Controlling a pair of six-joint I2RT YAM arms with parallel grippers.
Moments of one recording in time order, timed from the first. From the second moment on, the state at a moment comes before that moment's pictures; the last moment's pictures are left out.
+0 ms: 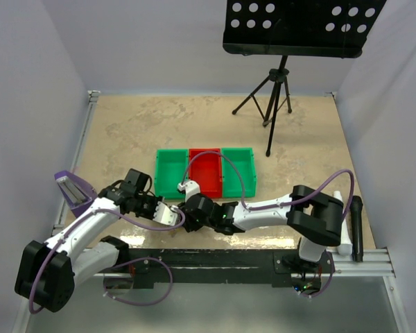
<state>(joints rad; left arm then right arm) -0.38 1.01 0.52 -0.72 0.42 1.45 1.26 1.72 0.87 0.11 0.20 0.62</state>
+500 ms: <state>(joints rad) -0.38 1.00 0.49 -0.68 0.42 1.41 1.26 1.73 0.83 0.18 0.20 0.64</state>
